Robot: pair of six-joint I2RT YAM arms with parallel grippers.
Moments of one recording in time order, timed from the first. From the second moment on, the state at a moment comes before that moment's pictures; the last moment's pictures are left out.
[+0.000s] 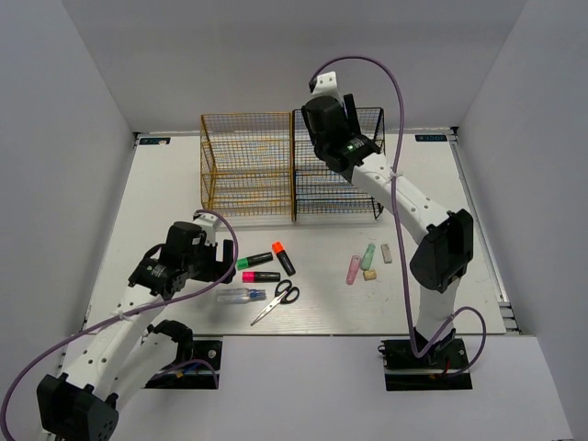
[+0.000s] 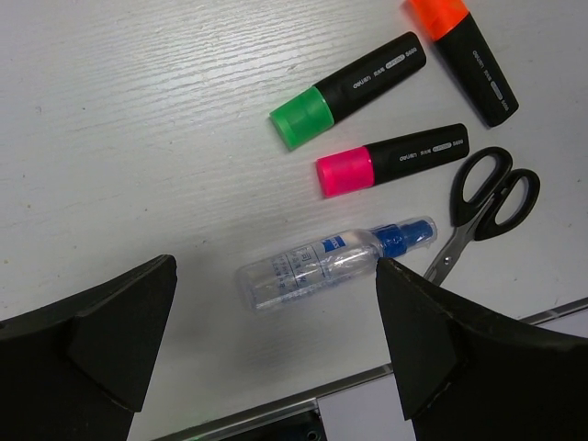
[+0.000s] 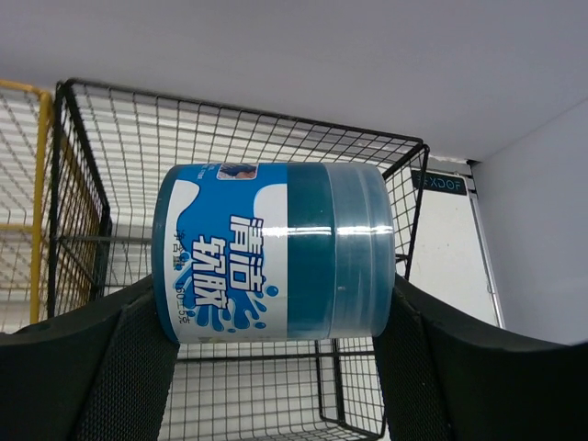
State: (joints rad) left arm -0.37 0.78 0.63 -0.71 0.05 -0.18; right arm 0.69 1.89 1.90 -0.39 0.73 -0.09
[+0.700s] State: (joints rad) left arm -0.37 0.81 0.63 -0.71 0.04 -0.18; right arm 0.46 2.01 2.02 -0.47 0.46 0.29
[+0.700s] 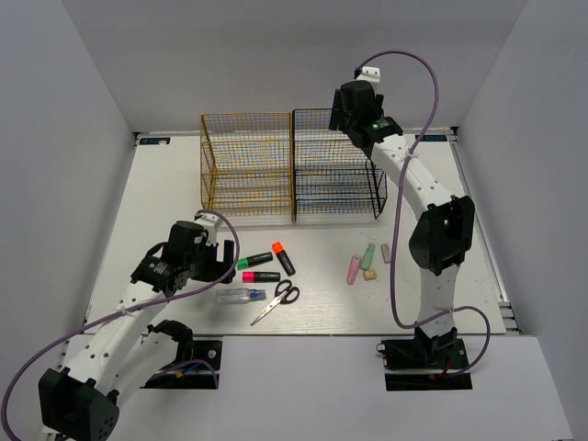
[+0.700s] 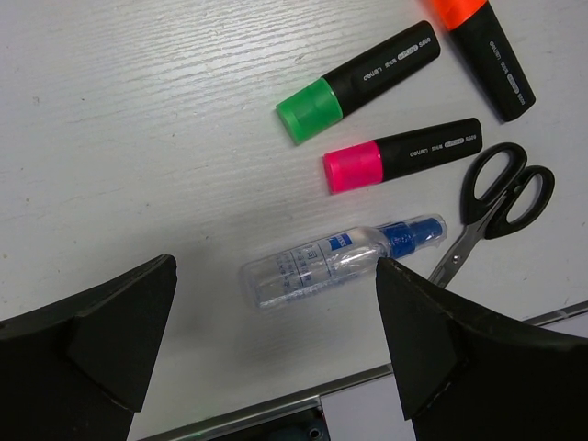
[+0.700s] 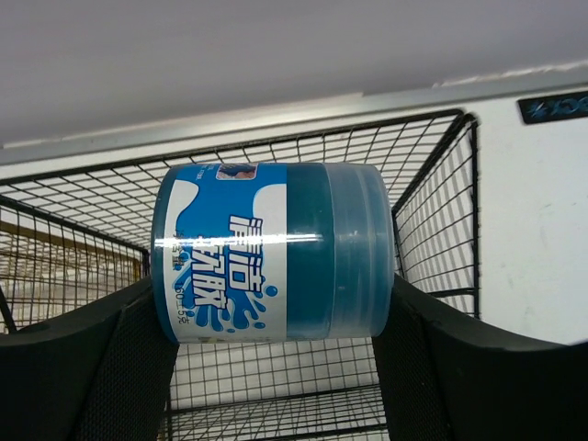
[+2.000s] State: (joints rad) left arm -0.37 0.82 0.63 -0.71 0.04 -0.18; right arm 0.36 2.08 2.00 -0.46 0.17 0.24
